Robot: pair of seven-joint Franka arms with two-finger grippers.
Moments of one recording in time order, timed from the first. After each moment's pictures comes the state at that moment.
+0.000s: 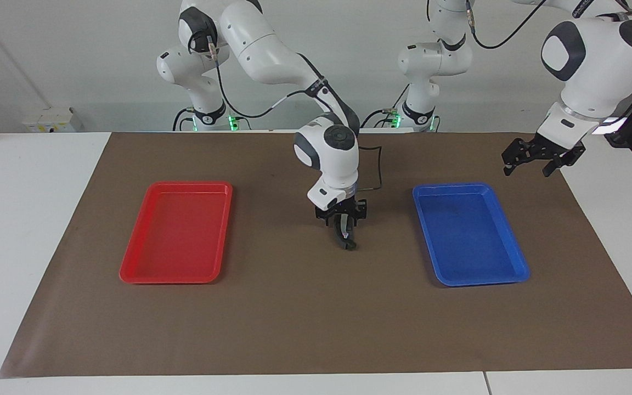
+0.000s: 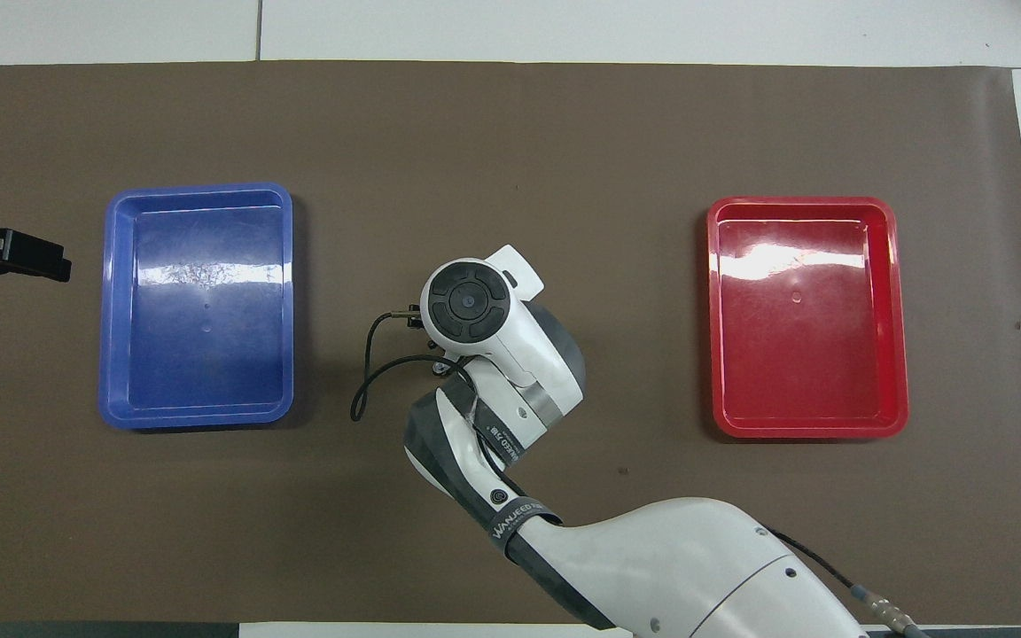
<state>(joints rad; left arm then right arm) -0.04 0.01 0.06 -1.70 0.01 1.70 0.15 0.73 0.57 -0.04 -1.62 0.05 2.29 0.77</state>
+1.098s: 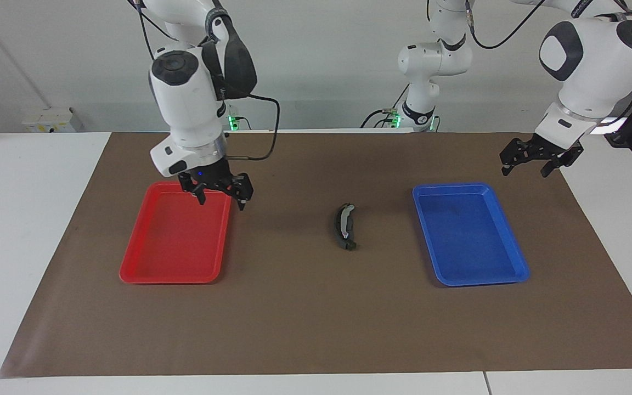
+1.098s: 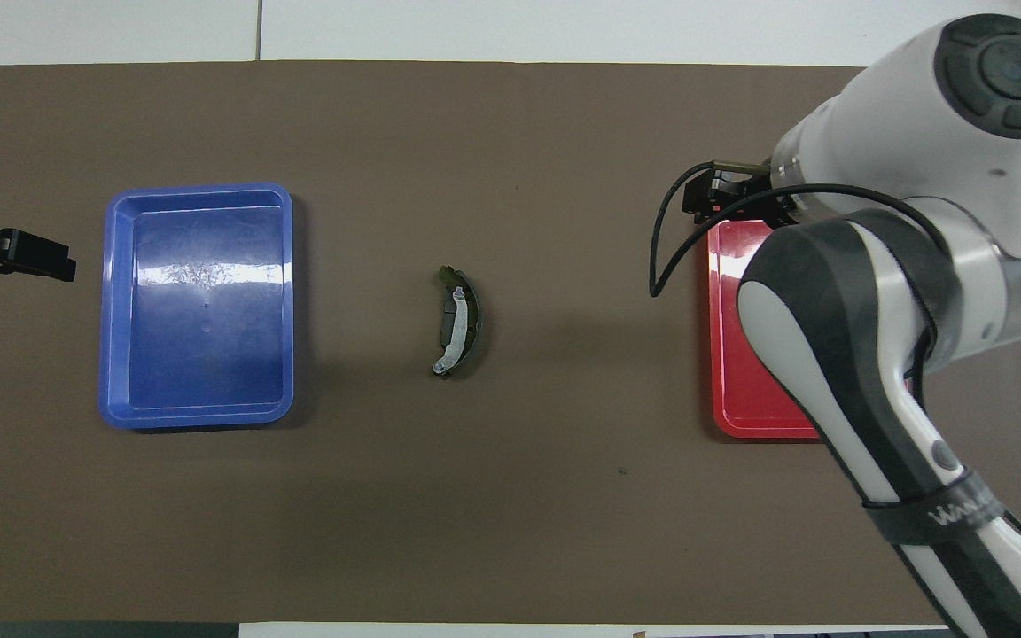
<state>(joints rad) -0.05 0.01 0.05 -1.70 0.01 1.70 0.15 0.29 0.15 -0.08 -1.62 0.00 1.83 0.42</state>
